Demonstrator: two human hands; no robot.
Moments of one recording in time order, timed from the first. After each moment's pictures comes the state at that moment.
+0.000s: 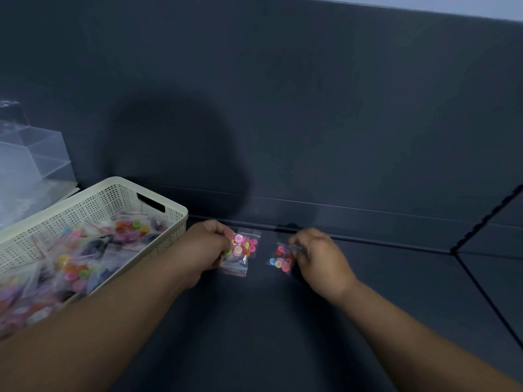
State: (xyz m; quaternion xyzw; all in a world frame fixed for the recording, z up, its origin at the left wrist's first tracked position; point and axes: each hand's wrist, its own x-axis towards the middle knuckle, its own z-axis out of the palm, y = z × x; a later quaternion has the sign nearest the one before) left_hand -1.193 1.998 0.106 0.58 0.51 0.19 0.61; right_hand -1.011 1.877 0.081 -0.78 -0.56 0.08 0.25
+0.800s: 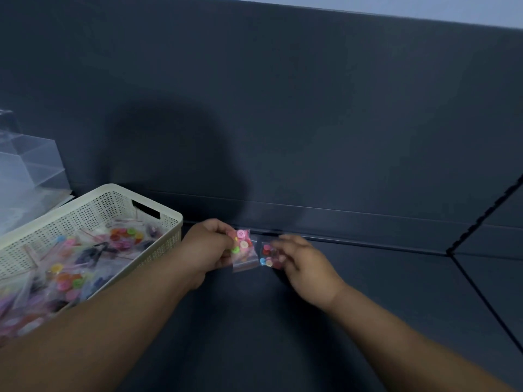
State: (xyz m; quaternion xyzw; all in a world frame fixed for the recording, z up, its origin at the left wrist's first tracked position) left_hand -1.182 1.995 0.116 0.57 0.49 0.22 0.62; right_hand -1.024 1.882 0.079 -0.72 -0.58 0.18 0.33
